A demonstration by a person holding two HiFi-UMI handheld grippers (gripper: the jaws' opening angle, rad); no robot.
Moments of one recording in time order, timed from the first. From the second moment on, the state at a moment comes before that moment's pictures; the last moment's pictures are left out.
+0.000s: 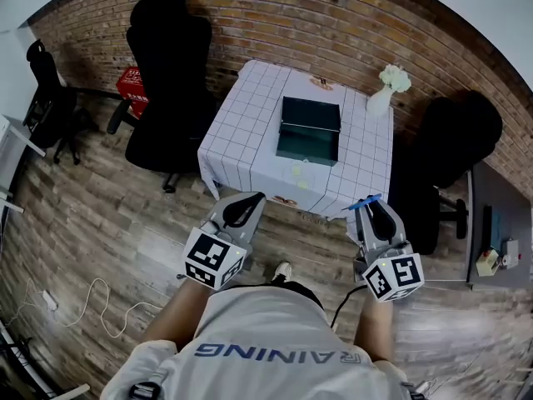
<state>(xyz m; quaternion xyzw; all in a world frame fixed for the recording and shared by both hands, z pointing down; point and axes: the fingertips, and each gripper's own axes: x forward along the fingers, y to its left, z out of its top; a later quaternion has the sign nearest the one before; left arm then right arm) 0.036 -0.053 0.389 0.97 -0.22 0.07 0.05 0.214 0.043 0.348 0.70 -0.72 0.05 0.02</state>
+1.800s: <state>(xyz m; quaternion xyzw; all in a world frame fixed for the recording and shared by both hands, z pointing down) 0.159 -0.322 0.438 0.96 -0.22 0.10 0.14 0.337 -0.241 0.449 0.66 -0.72 0.16 0.15</state>
